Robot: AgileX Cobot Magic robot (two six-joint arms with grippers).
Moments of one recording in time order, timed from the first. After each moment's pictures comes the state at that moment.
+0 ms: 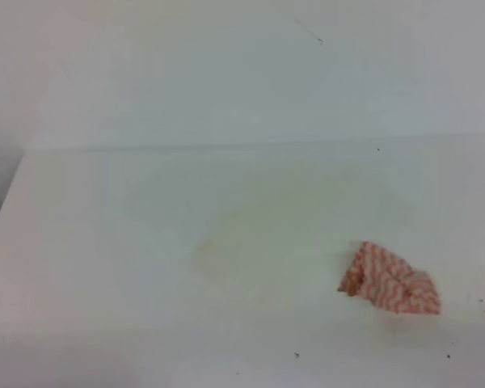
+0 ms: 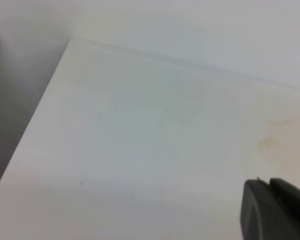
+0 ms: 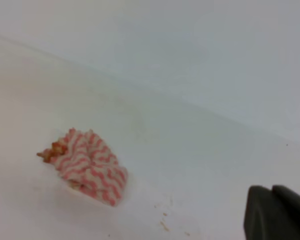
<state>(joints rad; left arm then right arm) -0.03 0.00 0.00 -0.14 0.31 -0.09 0.01 0.03 -0.20 0.30 0.40 -0.60</state>
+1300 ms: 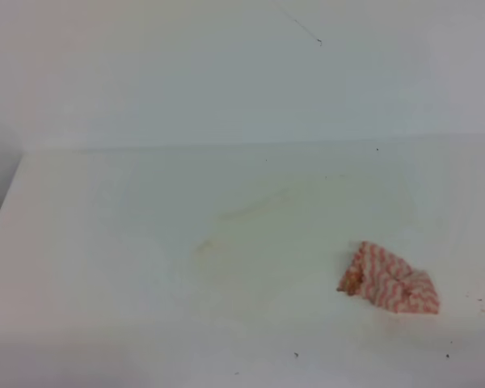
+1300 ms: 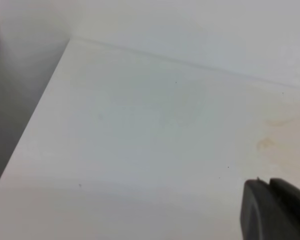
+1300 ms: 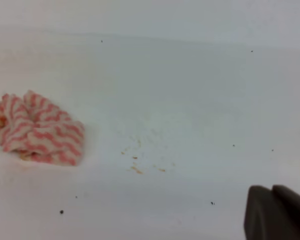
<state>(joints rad) -0.03 0.00 0.00 -0.14 0.31 -0.09 0.01 -0.01 0.01 -0.06 0.35 -0.03</state>
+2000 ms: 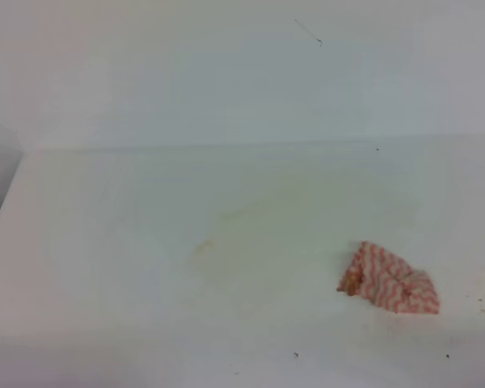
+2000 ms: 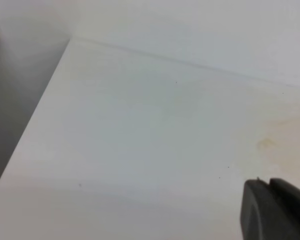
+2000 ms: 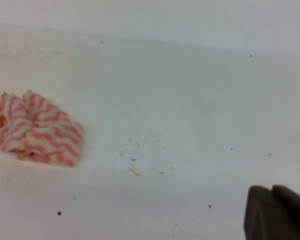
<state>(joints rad) -0.03 0.00 0.00 -0.14 0.31 -0.09 0.01 -0.01 0.01 -0.11 0.34 -0.02</state>
